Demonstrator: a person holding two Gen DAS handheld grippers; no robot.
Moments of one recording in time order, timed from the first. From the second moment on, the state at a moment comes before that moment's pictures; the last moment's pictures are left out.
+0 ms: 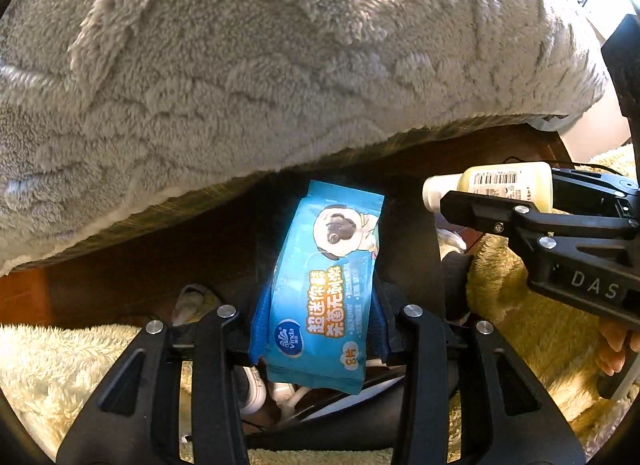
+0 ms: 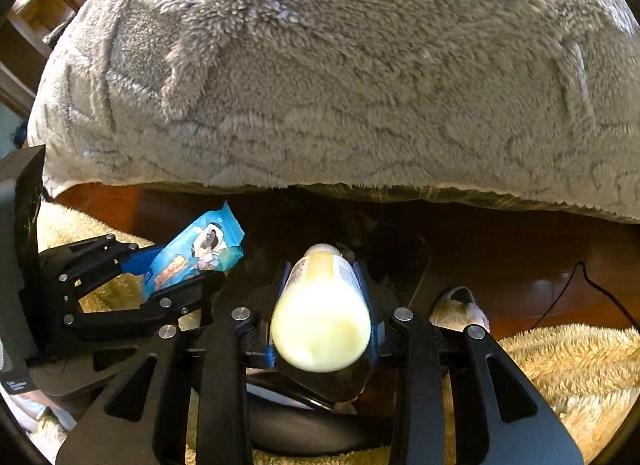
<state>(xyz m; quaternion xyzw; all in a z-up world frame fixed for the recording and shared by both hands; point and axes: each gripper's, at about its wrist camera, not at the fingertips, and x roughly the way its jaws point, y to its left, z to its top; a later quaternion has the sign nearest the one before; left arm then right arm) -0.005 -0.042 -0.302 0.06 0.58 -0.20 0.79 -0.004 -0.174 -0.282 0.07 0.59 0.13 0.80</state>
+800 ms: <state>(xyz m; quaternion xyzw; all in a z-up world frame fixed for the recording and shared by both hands) 0.003 -0.035 -0.247 0.05 0.54 -0.19 0.82 0.016 -0.200 -0.205 0.06 0.51 0.10 0.85</state>
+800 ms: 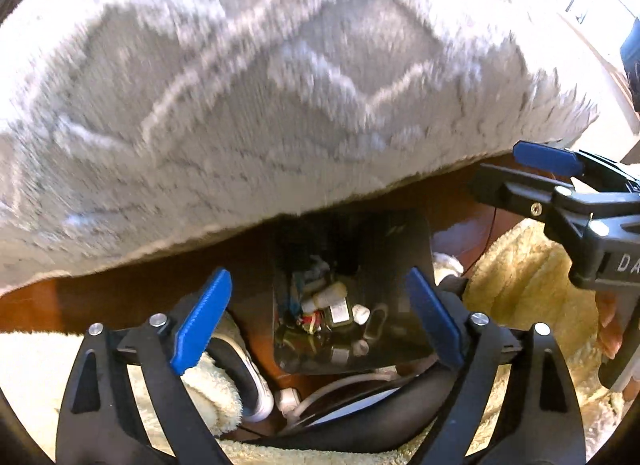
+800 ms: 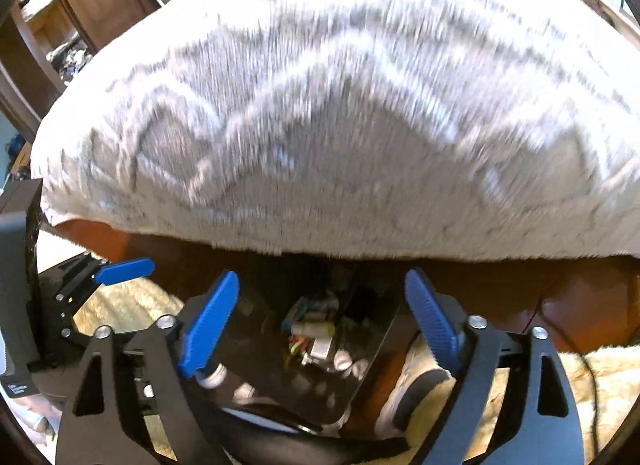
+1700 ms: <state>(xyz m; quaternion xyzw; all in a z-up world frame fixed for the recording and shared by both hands) 0.169 0.004 -0.076 0.09 0.39 -0.12 0.91 0.192 -0.230 -0.042 -0.01 0.36 0.04 0.93</state>
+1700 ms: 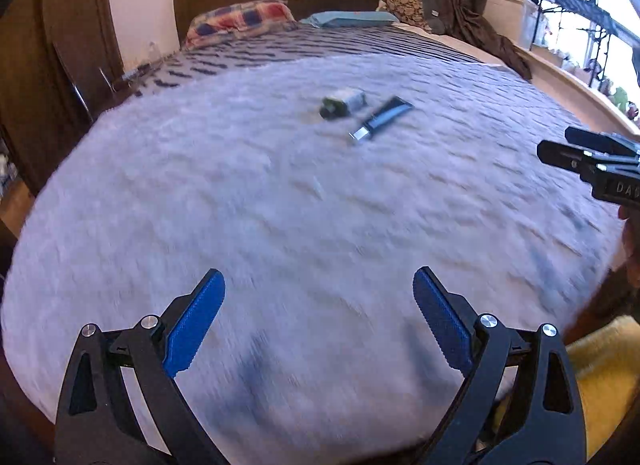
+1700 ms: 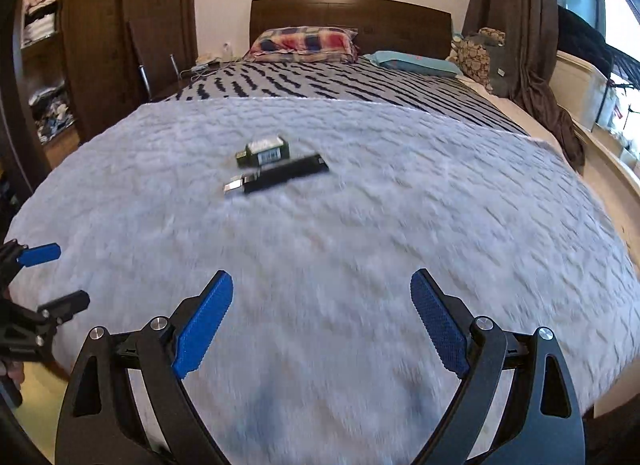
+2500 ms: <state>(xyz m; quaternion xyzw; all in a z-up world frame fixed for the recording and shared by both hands) 0.261 0.000 -0.081 0.10 0.38 -0.10 0.91 0.391 -0.156 -0.122 0.14 0.48 0.01 0.87</state>
